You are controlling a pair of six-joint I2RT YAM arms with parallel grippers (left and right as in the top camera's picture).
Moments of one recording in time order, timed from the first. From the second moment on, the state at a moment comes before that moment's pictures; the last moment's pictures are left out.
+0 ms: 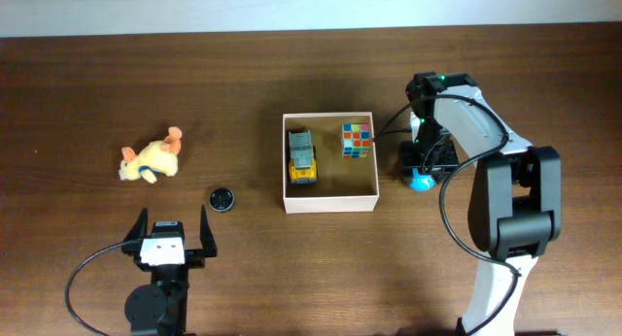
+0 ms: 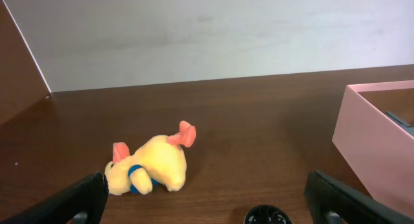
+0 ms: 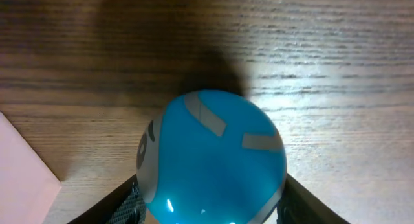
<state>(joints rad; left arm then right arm) 0.05 0.01 0.01 -0.08 -0.02 0.09 0.11 2.14 1.62 -1.30 0.00 0.13</state>
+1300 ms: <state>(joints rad) 0.05 0.01 0.01 -0.08 -0.02 0.09 0.11 2.13 1.64 -1.25 0.00 0.08</state>
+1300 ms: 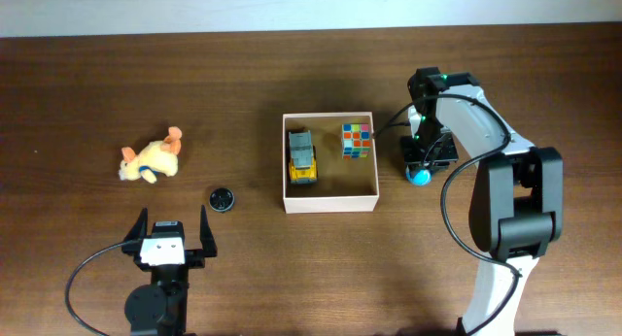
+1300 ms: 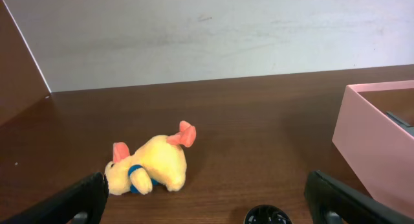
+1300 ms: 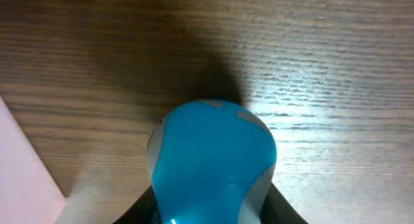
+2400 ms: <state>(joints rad) 0.05 0.01 0.01 -0.08 -0.02 0.09 0.44 2.13 2.25 -1.43 0.01 0.11</state>
